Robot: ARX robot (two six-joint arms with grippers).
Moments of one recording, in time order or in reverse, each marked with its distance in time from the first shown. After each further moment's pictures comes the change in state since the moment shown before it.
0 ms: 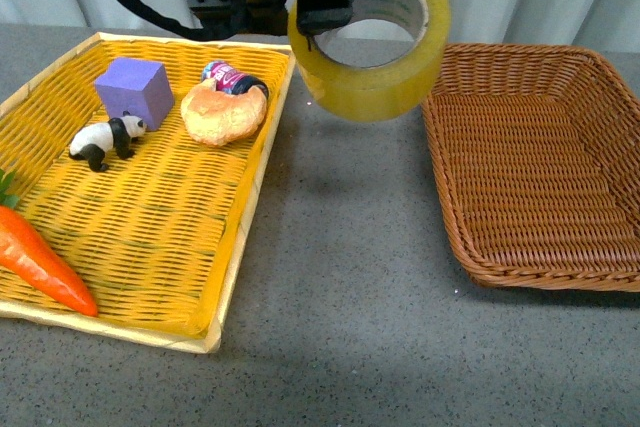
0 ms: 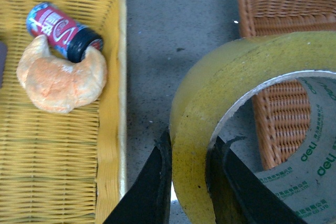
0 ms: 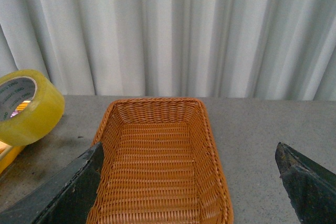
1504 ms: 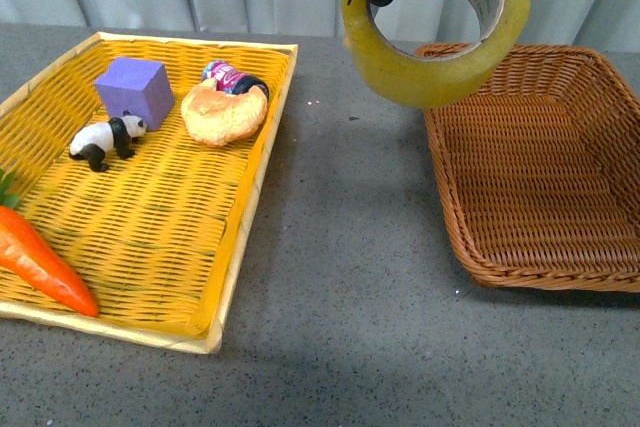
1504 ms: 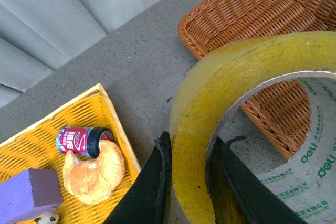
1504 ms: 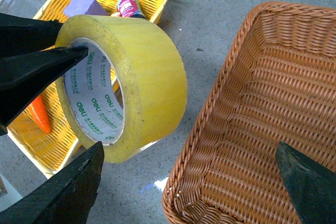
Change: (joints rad) left arm -0.066 -0.039 -0.029 0.171 0.010 0.565; right arm 0.047 1.555 1.061 -0.301 -0.541 -0.100
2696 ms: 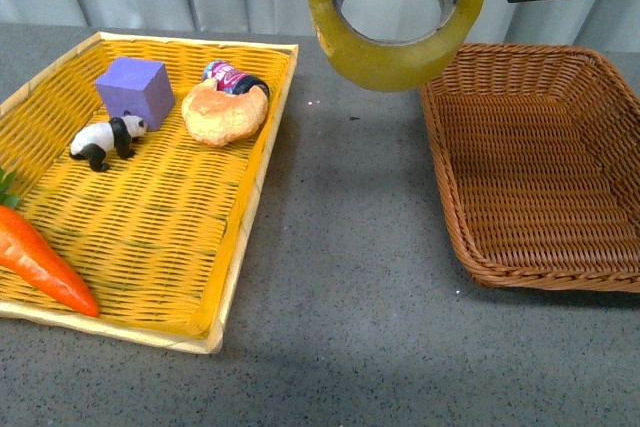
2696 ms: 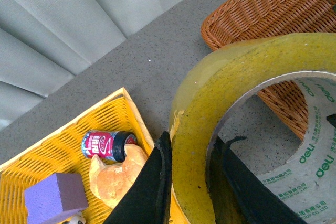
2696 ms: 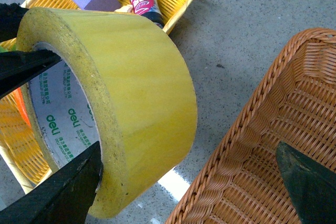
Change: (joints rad) left arm 0.056 0.001 0.002 0.025 0.027 0.074; right arm 0.097 0.288 0.243 -0.014 0.006 -0.087
